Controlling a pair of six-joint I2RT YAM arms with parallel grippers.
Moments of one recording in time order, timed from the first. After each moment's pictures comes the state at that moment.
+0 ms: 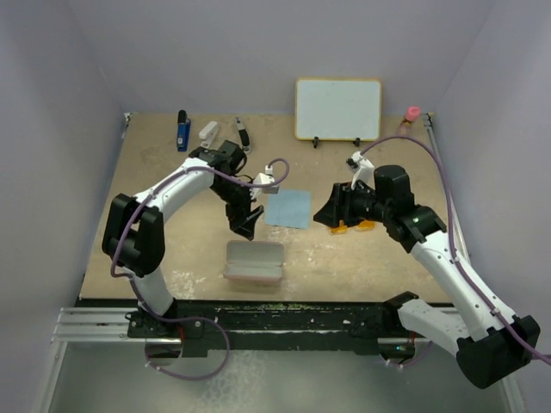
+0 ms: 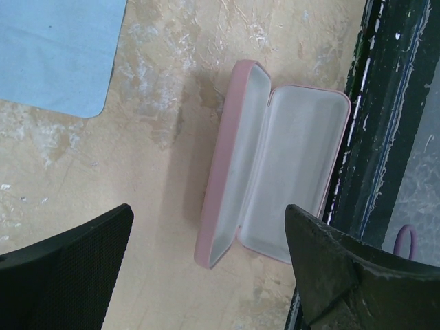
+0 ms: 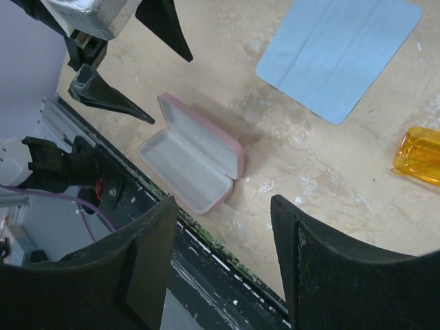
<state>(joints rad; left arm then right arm) -0.44 1.77 1.41 -1.08 0.71 0.77 0.40 0.99 0.93 -0.55 -0.45 0.40</state>
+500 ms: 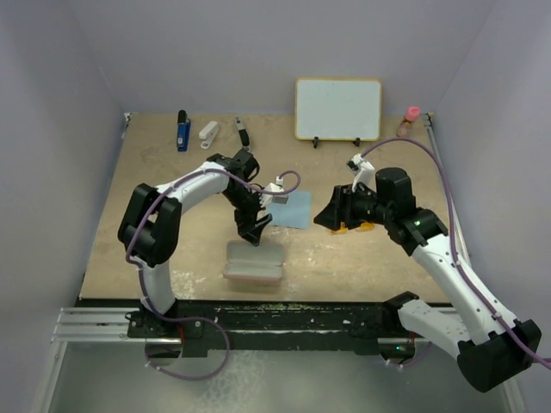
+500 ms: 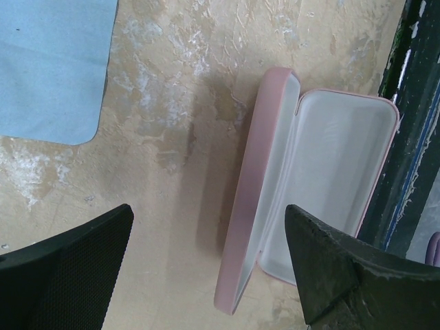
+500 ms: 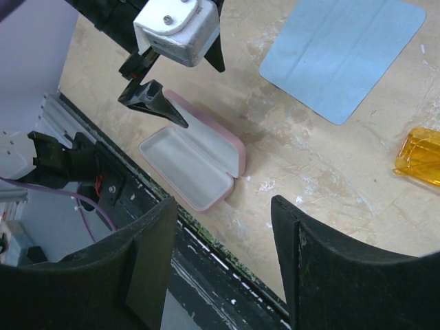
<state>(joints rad) -0.51 1.88 1.39 -0.99 0.66 0.76 0.40 0.96 0.91 -0.55 -0.46 0.38</state>
